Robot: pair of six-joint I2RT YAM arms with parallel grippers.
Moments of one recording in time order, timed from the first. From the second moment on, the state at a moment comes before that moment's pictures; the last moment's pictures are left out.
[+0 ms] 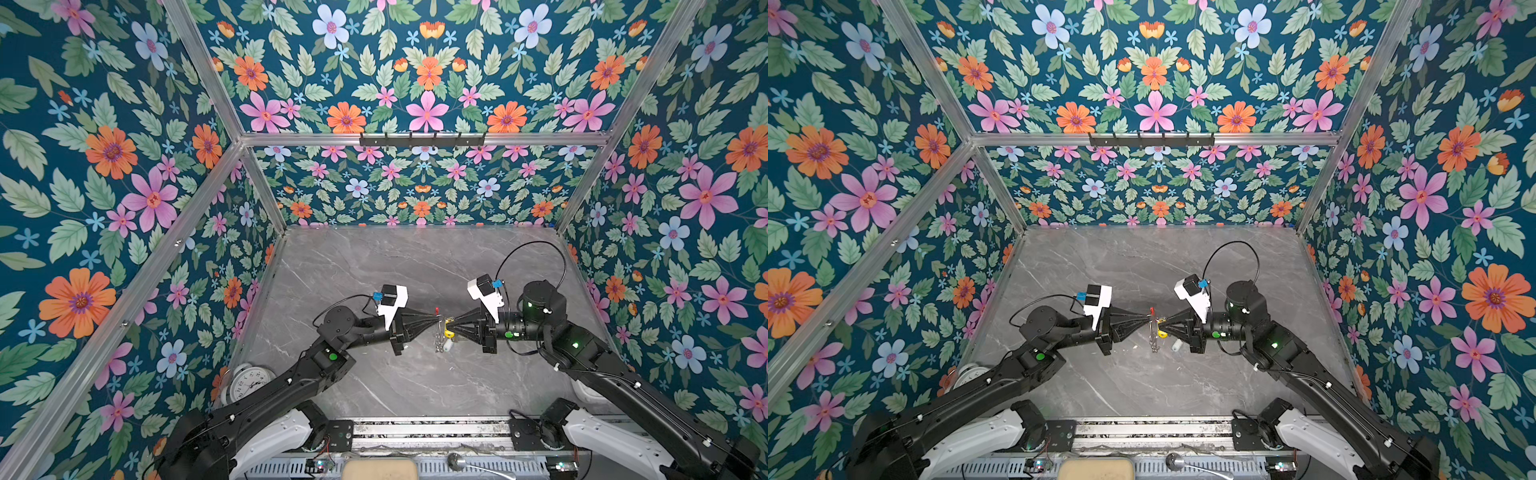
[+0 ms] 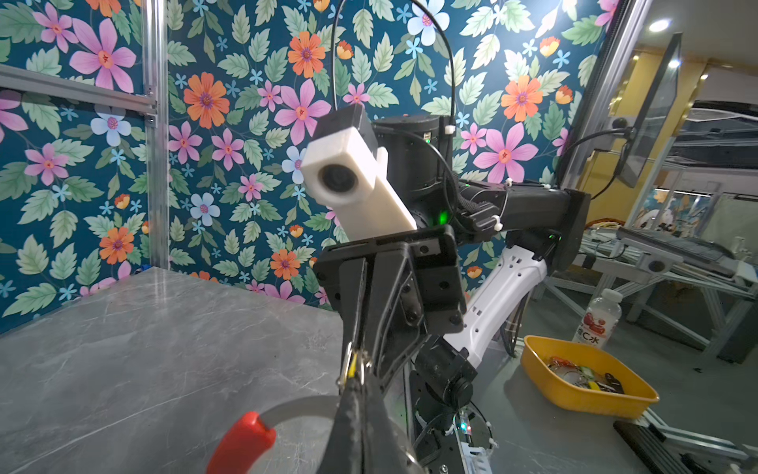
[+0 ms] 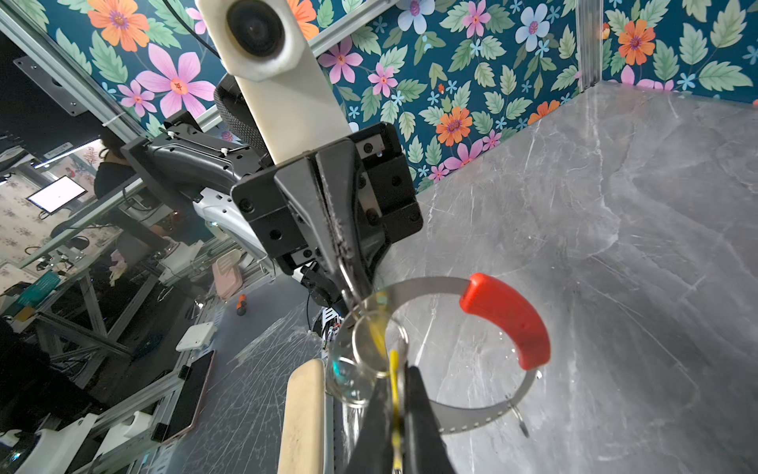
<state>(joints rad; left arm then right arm) -0.79 0.99 0.56 0.72 0.71 -0.38 0.65 0.89 0.82 -0.20 -0.75 0.26</state>
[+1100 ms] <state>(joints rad) -0.77 1.04 0.59 0.95 0.86 -0.54 0.69 0.71 0.86 -0.30 -0.56 0.25</state>
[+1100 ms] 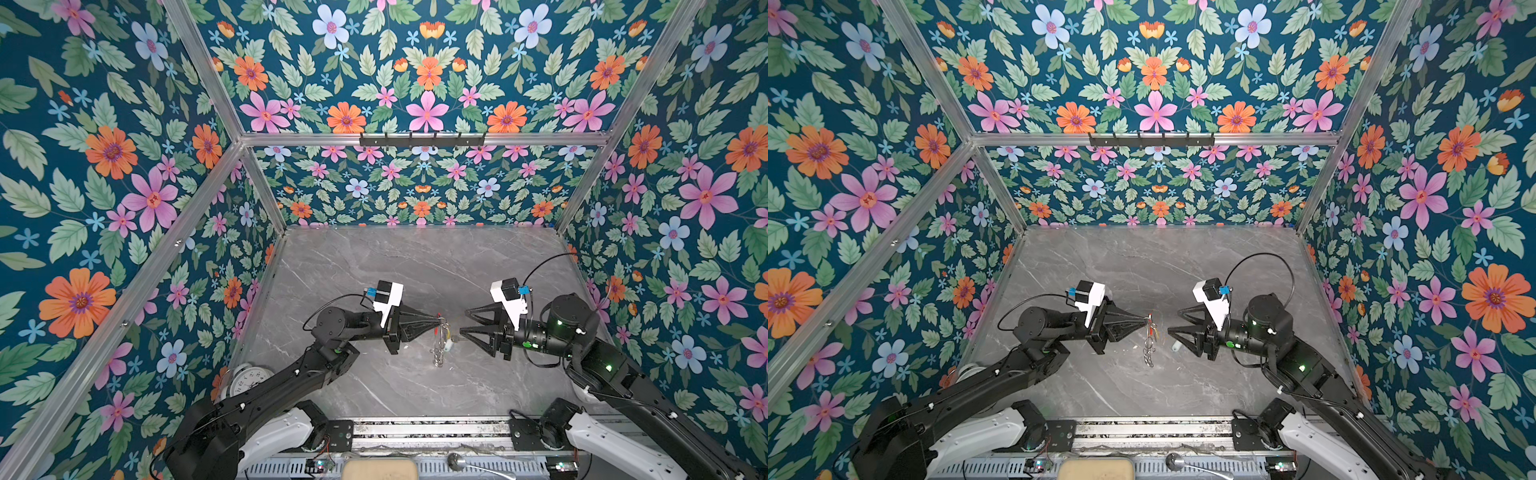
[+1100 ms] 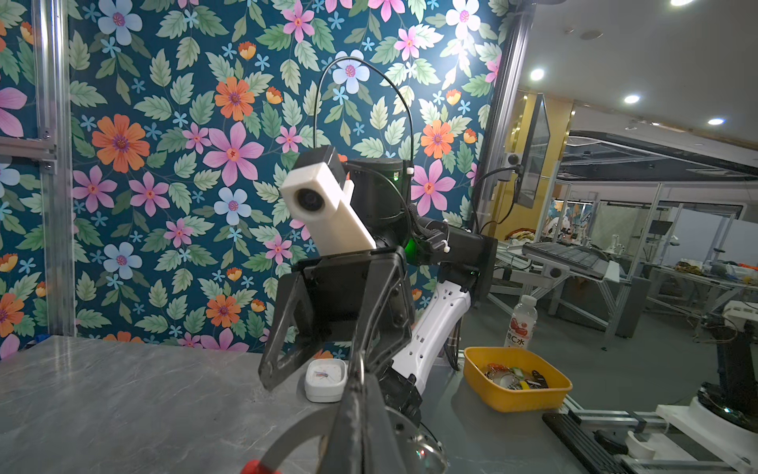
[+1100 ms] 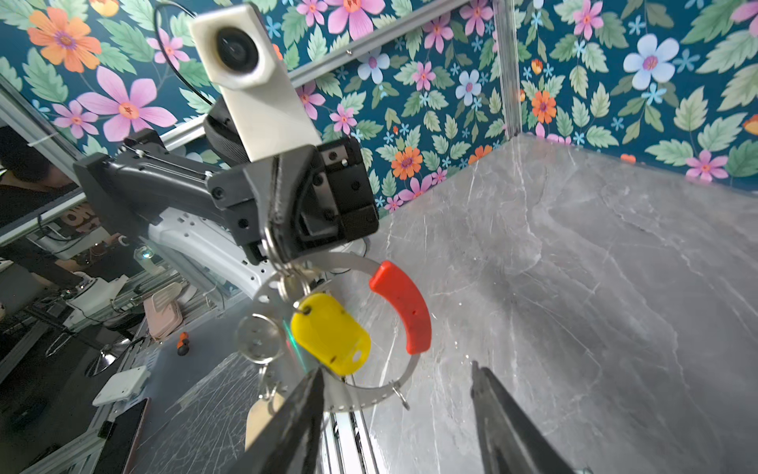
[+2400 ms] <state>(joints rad) -0.77 1.04 0.59 0.93 0.85 -0.54 0.77 0.84 0.78 0.13 -0.68 0.43</state>
